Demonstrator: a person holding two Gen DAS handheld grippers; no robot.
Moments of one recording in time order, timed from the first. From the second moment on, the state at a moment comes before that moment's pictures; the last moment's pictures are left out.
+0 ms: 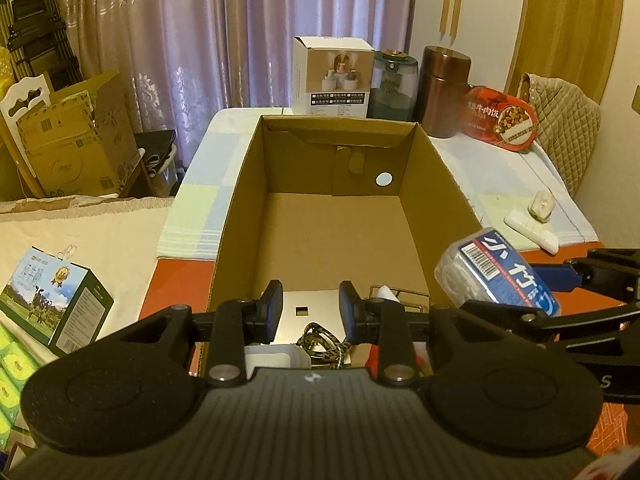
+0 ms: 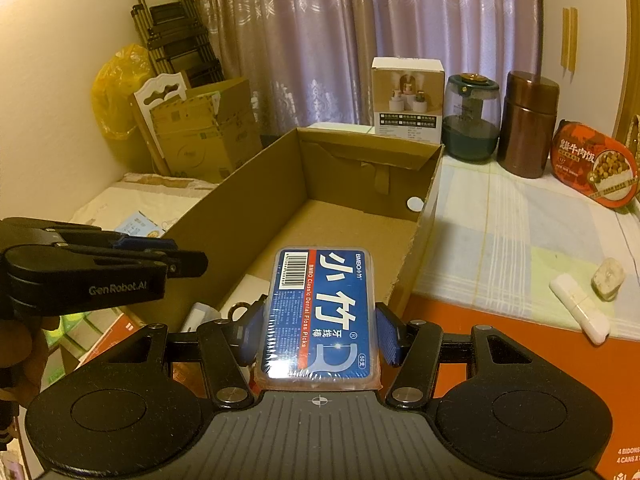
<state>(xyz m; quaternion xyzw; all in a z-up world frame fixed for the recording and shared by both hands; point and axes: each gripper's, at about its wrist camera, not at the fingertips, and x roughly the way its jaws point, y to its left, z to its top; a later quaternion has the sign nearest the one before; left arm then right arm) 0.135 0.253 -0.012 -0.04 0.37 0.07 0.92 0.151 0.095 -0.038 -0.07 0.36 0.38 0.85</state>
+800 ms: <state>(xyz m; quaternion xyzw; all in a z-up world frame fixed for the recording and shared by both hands) 0.124 0.251 -0.005 -0.04 0.37 0.07 0.93 0.149 0.089 -0.031 -0.05 0.34 0.38 0.86</state>
